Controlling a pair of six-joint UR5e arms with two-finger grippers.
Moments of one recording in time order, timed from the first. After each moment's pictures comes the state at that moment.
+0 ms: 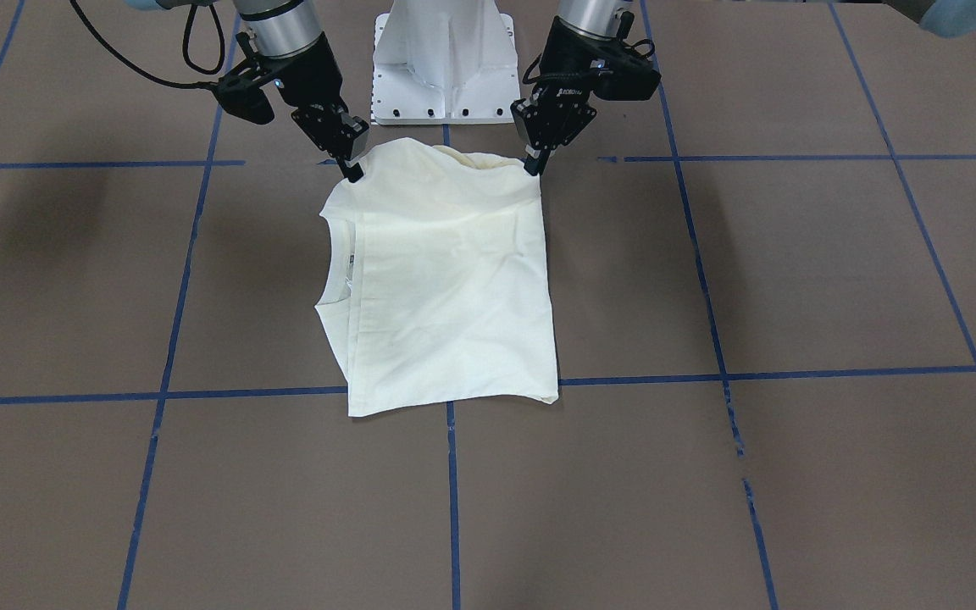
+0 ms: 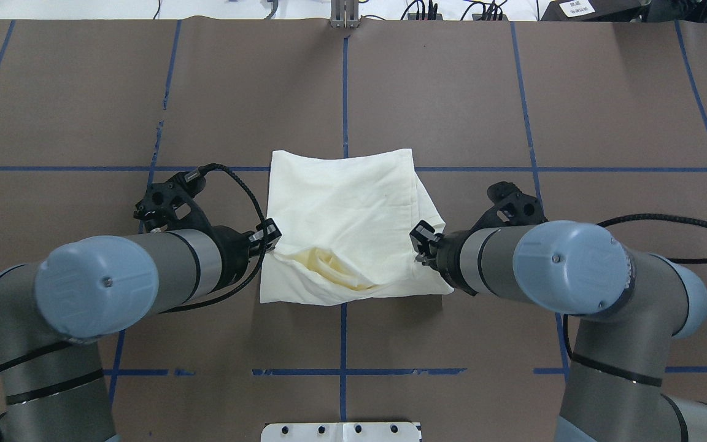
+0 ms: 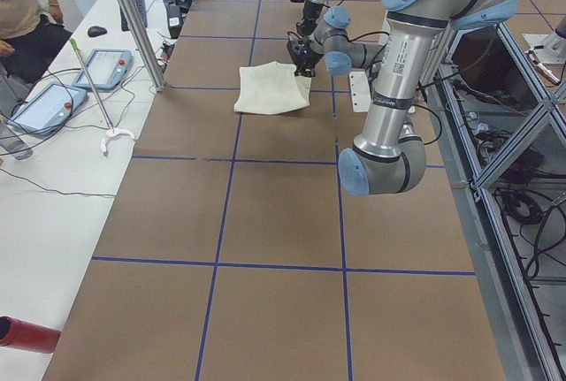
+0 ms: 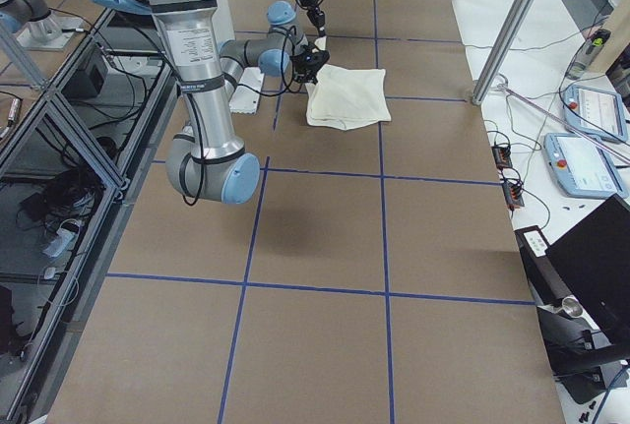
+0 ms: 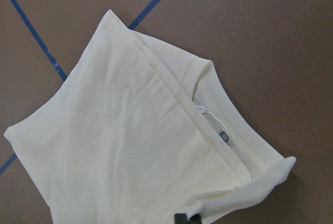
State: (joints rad) left arm -0.38 -2.00 -2.10 -1.73 -1.48 -1.85; right arm 0.41 -1.22 2.12 -1.43 1.62 2.04
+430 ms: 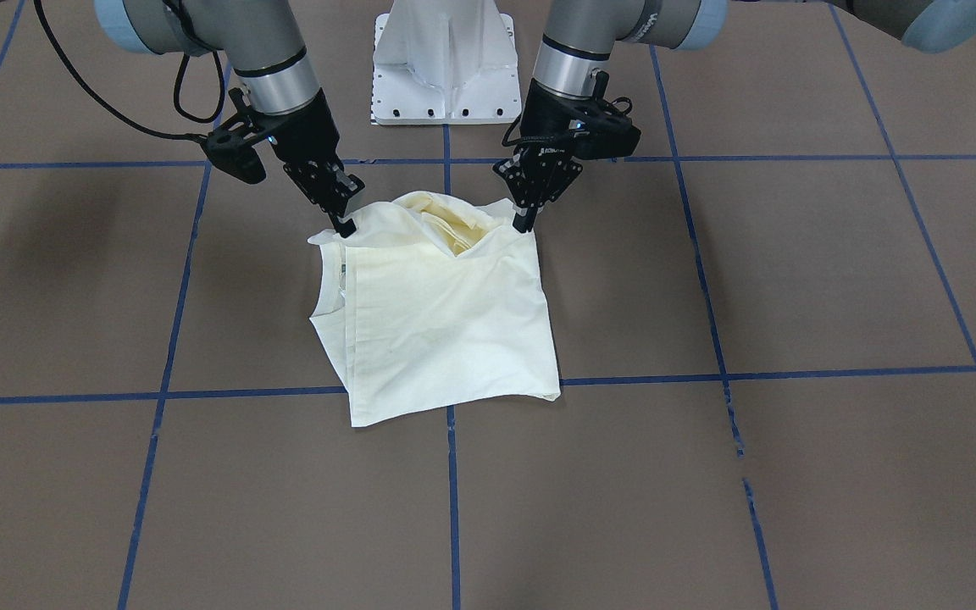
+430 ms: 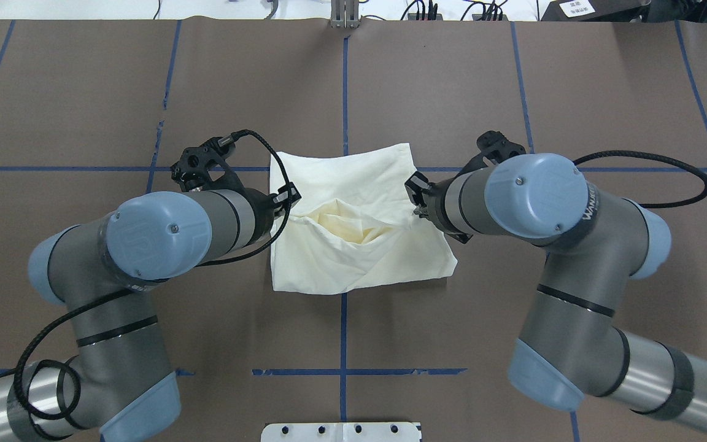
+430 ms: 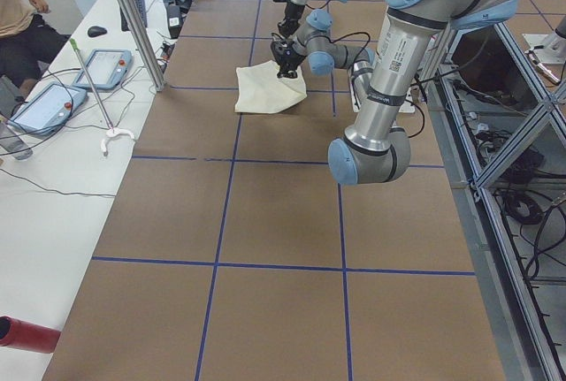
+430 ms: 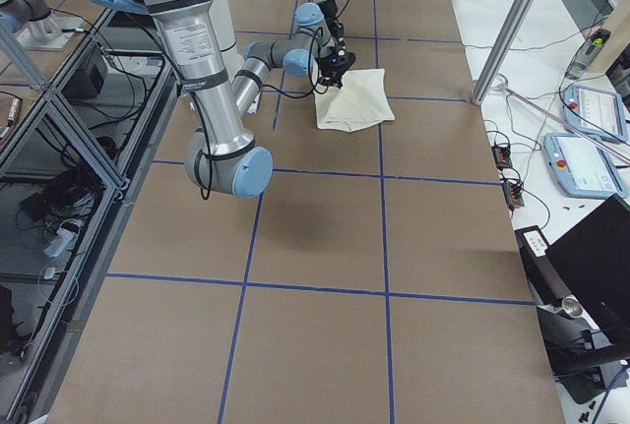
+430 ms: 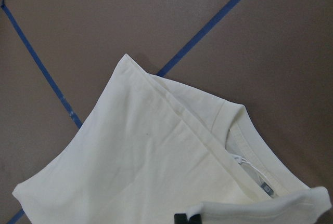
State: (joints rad) left arm -0.45 -2.09 -1.91 -1.81 -1.48 -1.78; right arm 0.53 -1.10 1.94 -1.42 1.66 1.99
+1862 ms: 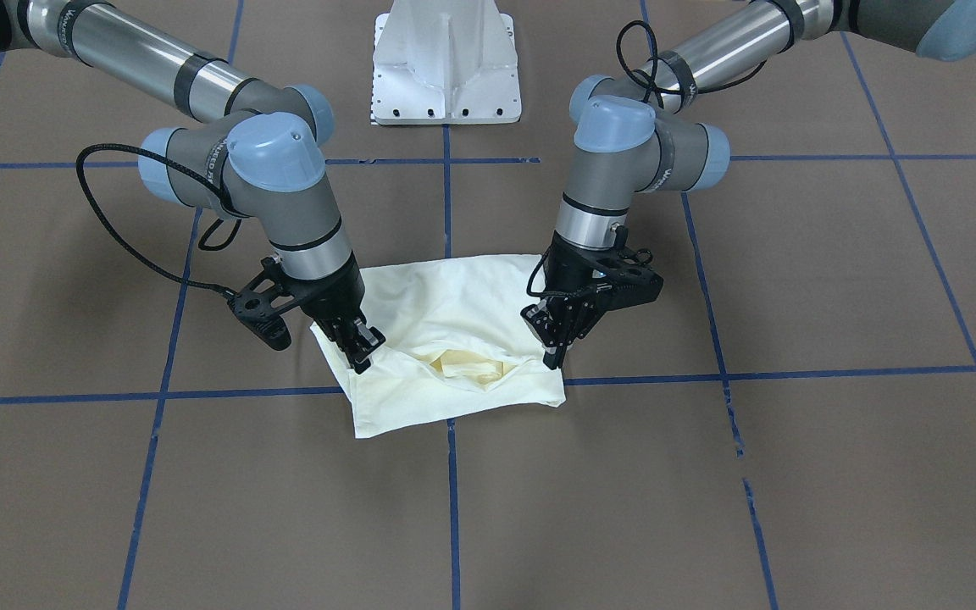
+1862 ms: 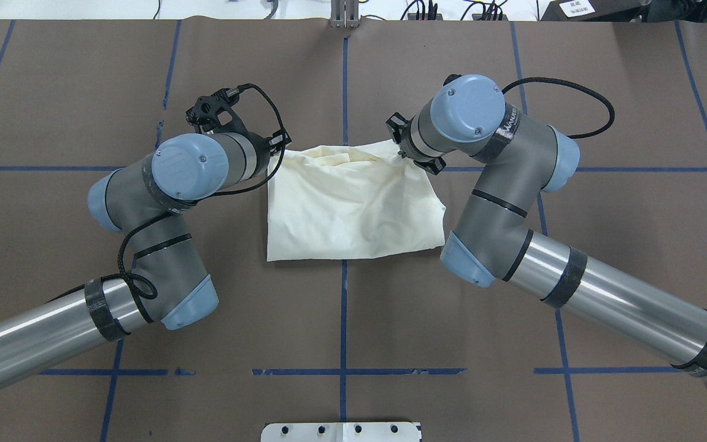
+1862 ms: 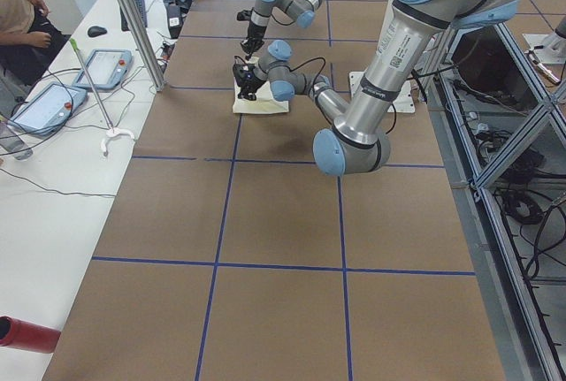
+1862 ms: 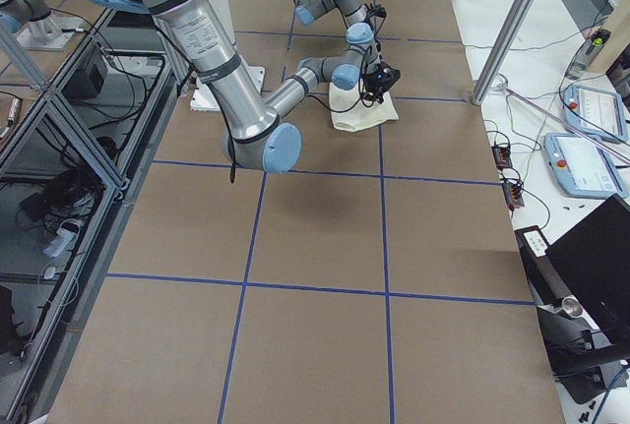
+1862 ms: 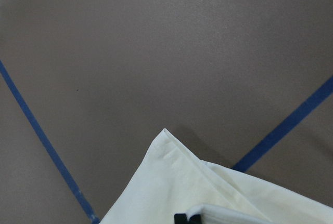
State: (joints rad) left arm -0.60 -2.19 -1.49 -2.14 -1.47 -1.65; right arm 0.66 -0.89 1.45 -1.18 1.74 1.93
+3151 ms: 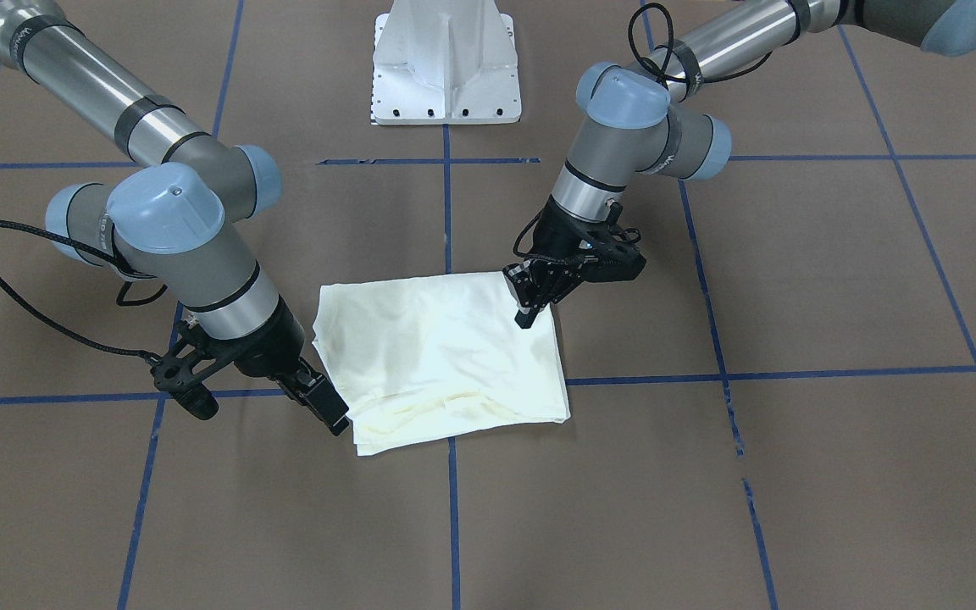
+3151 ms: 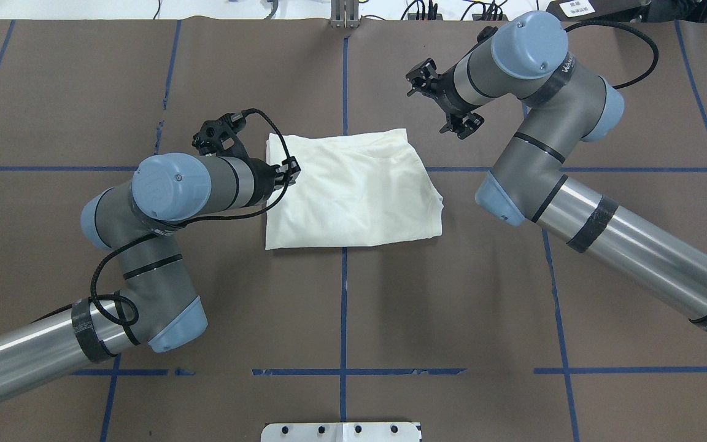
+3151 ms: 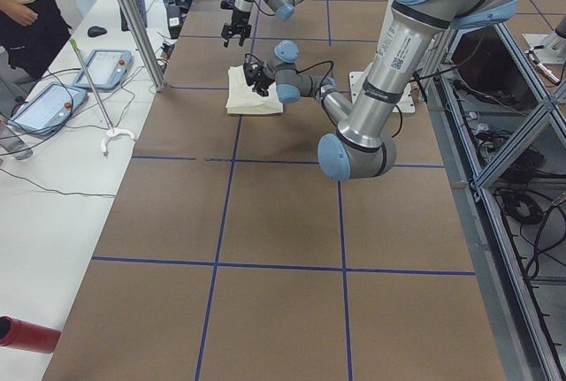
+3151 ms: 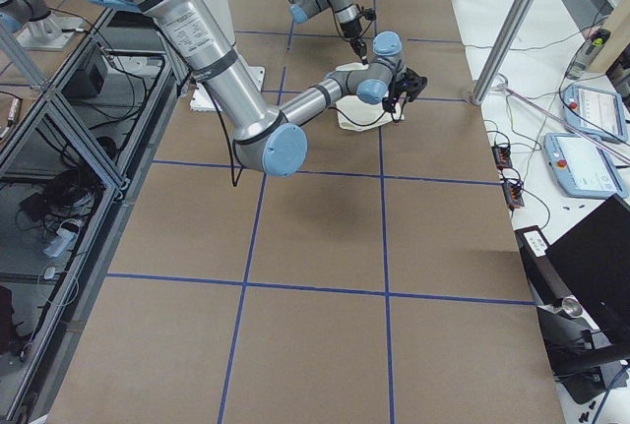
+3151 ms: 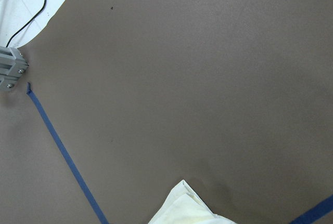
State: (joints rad) left arm -0.54 -2.13 -1.55 -2.24 -1.61 -1.67; right arm 0.81 -0.90 1.36 -1.01 1.92 1.85
